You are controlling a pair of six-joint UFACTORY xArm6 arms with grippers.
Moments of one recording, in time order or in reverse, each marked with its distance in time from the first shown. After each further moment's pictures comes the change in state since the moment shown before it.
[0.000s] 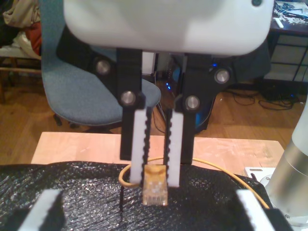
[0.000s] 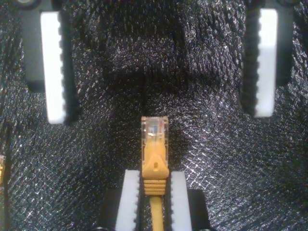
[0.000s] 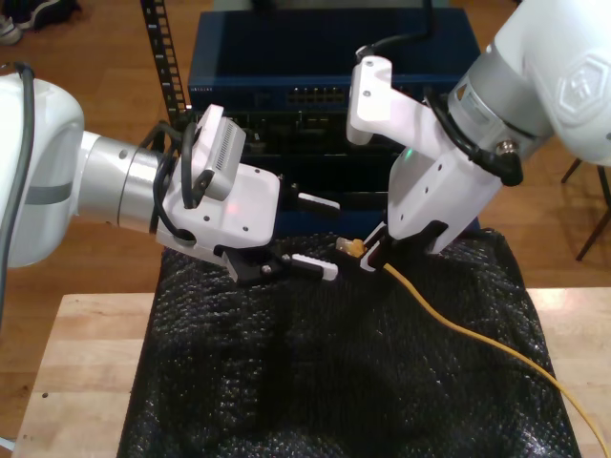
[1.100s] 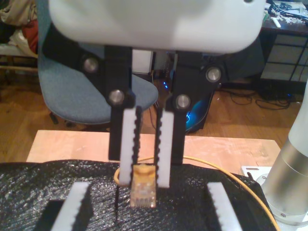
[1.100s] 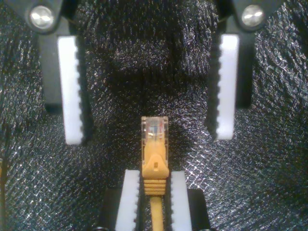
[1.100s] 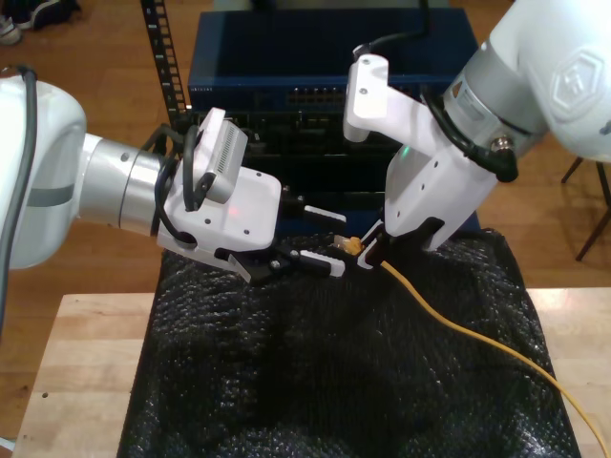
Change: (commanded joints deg) left arm -0.1 0.0 0.4 0.3 0.2 -0.1; right arm 0.1 0.9 -0.8 0.0 0.0 0.1
